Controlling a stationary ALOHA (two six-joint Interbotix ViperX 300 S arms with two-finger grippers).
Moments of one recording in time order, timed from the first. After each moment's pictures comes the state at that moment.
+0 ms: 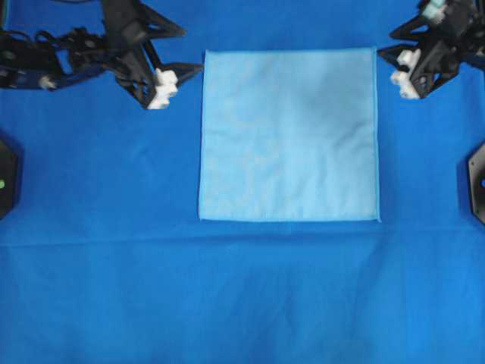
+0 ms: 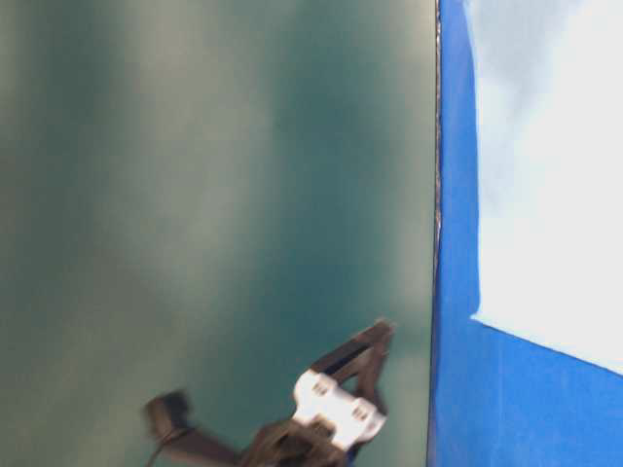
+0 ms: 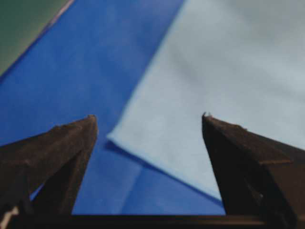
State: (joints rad) left arm 0.47 -0.02 0.84 -0.02 -0.37 0.02; right arm -0.73 -0.38 1.02 -0.09 0.08 0.01
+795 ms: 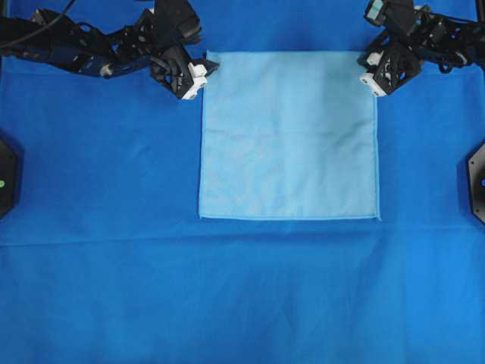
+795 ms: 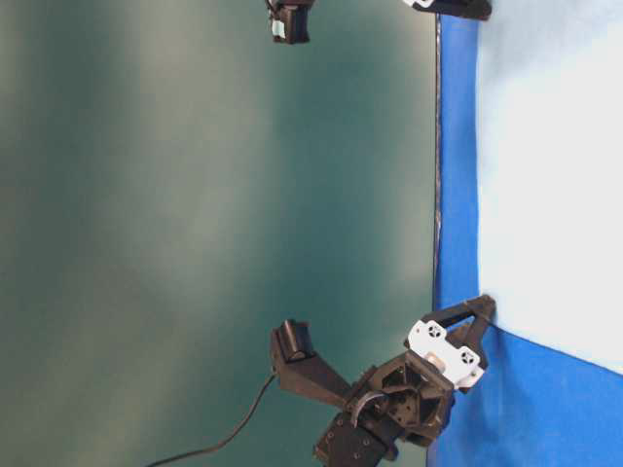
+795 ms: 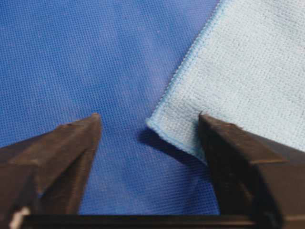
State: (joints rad) left arm 0.53 0.31 0.68 -0.02 -0.36 0.02; right arm -0.77 0.00 0.94 -0.12 -0.02 0.01
